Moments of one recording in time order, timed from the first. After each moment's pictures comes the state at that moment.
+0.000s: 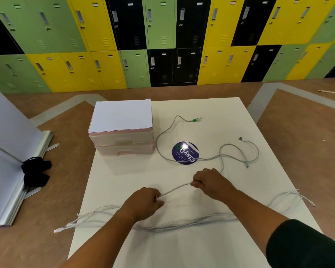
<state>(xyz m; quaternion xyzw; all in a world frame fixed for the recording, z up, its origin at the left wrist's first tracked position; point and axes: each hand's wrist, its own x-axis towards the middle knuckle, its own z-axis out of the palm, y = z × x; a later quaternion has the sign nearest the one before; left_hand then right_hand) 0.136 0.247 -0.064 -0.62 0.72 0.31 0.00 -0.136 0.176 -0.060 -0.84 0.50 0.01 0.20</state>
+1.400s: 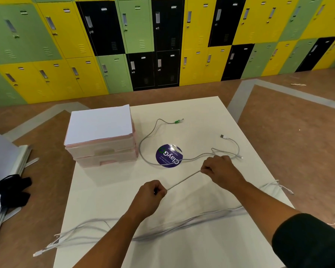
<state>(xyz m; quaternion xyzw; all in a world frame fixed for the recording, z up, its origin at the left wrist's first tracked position) 0.071 0.227 -0.049 -0.64 0.61 0.42 -0.20 -0.214 0.163 -0.041 -0.80 0.58 -0.08 0.12</state>
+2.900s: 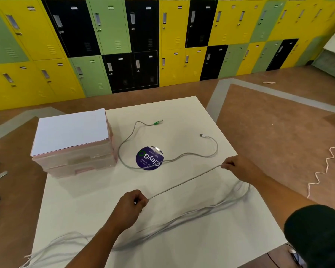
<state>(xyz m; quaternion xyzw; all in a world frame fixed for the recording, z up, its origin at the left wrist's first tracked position) 0.074 0.233 -0.059 -0.62 0.63 0.43 -0.17 -0.332 0.178 -0.017 -0.62 0.73 -0.07 0.27</state>
